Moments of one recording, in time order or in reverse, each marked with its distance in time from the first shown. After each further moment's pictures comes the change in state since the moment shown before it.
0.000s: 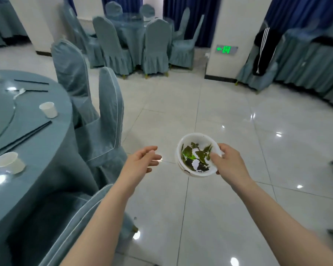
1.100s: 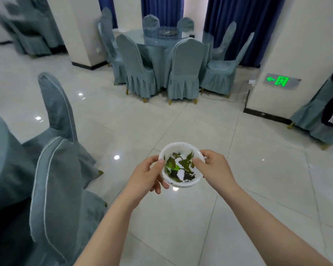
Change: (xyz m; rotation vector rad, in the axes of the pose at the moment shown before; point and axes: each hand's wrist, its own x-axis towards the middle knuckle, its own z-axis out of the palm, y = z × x) left_hand 0.662 0.161 0.108 0.147 0.073 -0.008; right_hand 0.736 -0.073 0.063 0.014 -0.280 -0.160
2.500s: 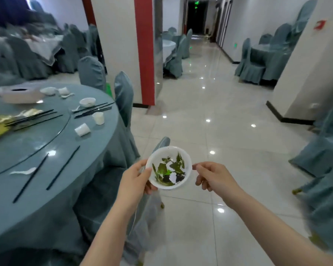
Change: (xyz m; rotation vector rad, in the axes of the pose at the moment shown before) left_hand 0.603 0.050 -0.572 -0.272 1.480 -0.114; right_hand 0.828 -0.373 0.585 -0.078 -1.300 -0.432
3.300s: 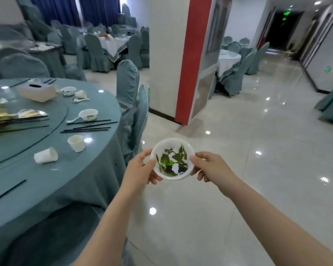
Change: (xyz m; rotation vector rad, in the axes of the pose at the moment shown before) left_hand 0.461 0.042 0.176 -0.017 0.354 -0.019; right_hand 0.543 -0.068 -0.143 -0.078 -0.387 -0.175
